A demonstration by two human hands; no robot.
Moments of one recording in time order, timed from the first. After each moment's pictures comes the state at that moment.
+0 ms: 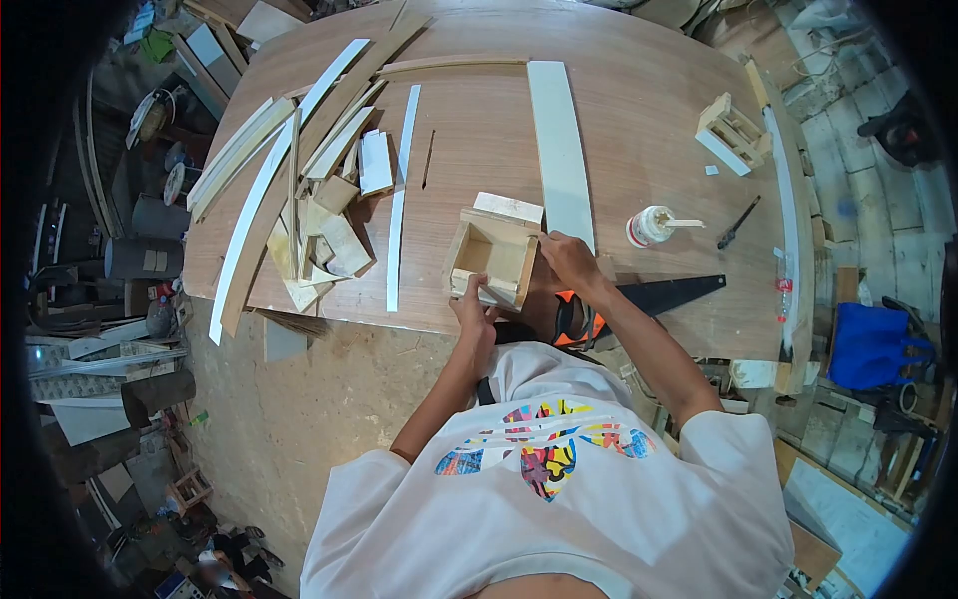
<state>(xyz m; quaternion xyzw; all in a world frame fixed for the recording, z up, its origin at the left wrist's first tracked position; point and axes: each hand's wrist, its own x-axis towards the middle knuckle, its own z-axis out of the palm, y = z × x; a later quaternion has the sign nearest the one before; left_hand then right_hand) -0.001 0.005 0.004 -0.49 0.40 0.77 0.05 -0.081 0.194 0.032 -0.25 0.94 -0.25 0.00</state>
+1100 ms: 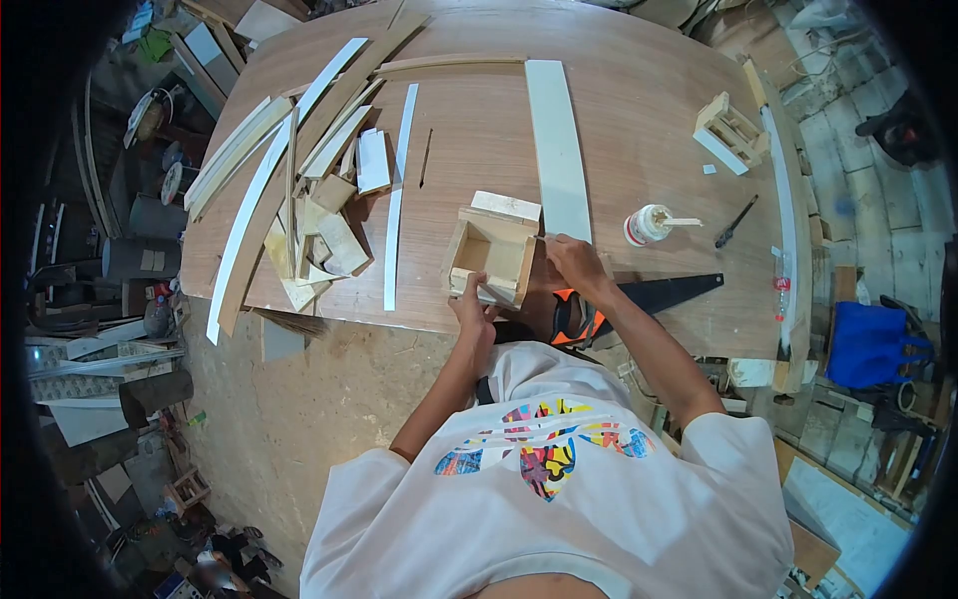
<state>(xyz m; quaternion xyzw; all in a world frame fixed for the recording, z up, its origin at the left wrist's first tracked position) -0.002 0.009 0.011 -0.48 0.38 0.79 0.03 -0.074 0.206 0.033 -0.24 0.93 -0.27 0.02</state>
